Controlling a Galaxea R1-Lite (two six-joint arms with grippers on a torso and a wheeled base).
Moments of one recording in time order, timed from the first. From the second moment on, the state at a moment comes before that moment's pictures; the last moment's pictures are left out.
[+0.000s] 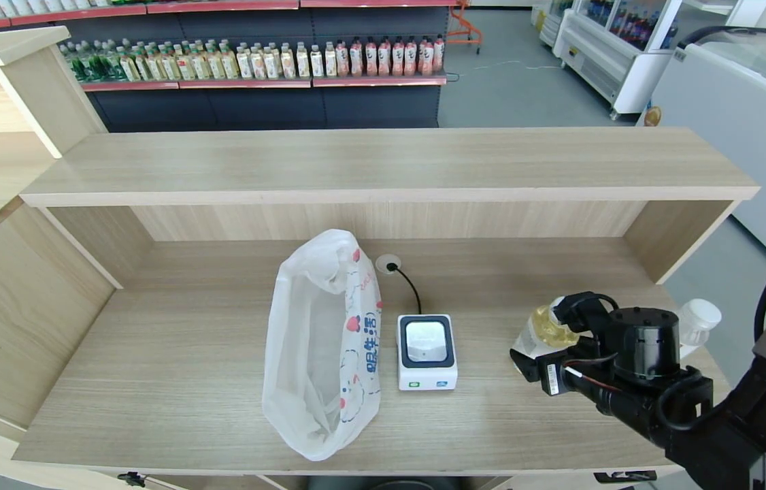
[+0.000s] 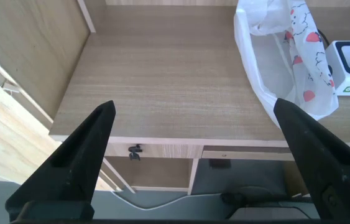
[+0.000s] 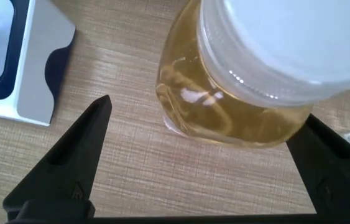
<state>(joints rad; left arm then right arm) 0.00 0.00 0.00 0.00 0.02 0.01 0.36 2.01 -0.42 -1.19 -0.19 -0.07</state>
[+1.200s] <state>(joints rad) 0.00 0.00 0.00 0.00 0.02 0.01 0.38 2.18 -0.58 -1.29 -0.15 -0.11</state>
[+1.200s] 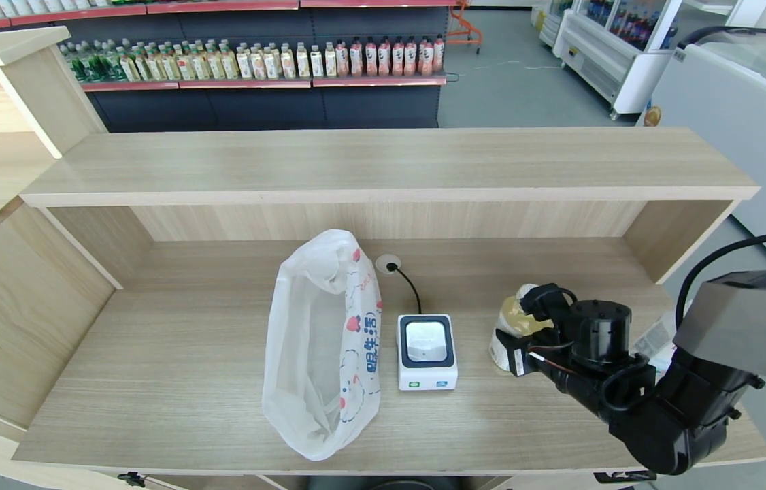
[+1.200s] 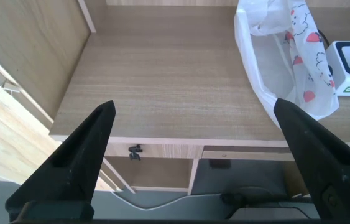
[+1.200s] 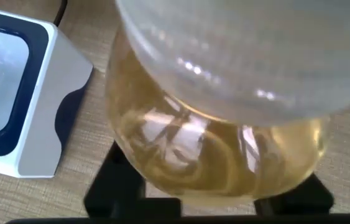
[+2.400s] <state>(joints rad) 0.00 0.00 0.00 0.00 0.02 0.01 0.22 1.77 -0.64 -0.64 0.49 -0.09</state>
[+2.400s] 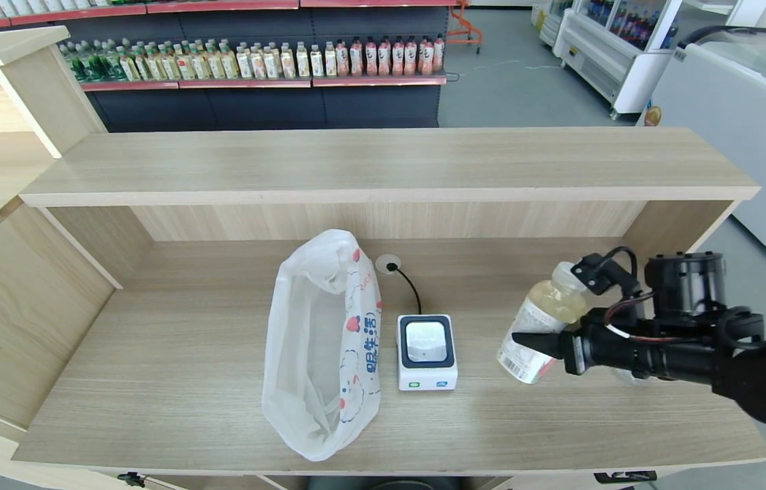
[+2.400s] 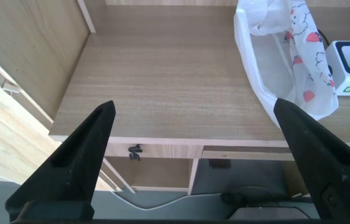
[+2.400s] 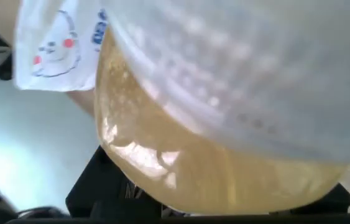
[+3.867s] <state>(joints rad) 0.00 0.00 0.00 0.00 0.02 0.01 0.37 1.39 -0.57 -0.24 1.02 -0.07</state>
